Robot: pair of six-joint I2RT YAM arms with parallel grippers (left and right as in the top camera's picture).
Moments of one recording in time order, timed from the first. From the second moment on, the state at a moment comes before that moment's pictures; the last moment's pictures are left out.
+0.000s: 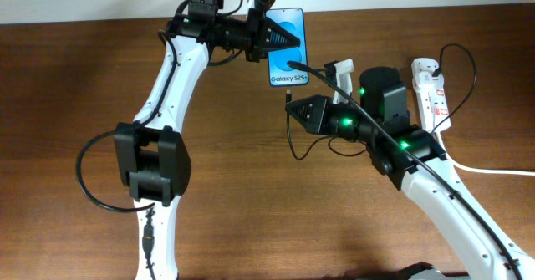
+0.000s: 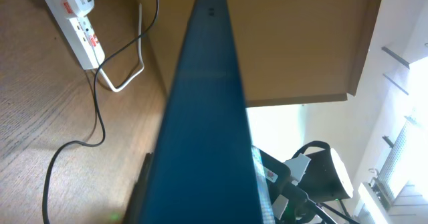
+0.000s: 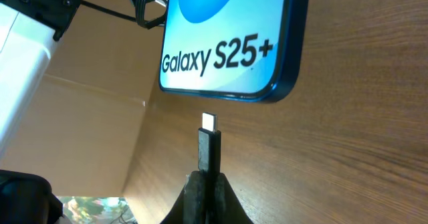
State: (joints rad) left arm -0.25 2.35 2.25 -0.68 1.52 -0.59; right arm 0.33 1.33 1.02 -0.21 -0.64 0.68
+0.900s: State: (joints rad) left arm -0.25 2.35 2.25 -0.68 1.52 -0.58; right arm 0.33 1.33 1.02 -0.20 -0.63 0.59
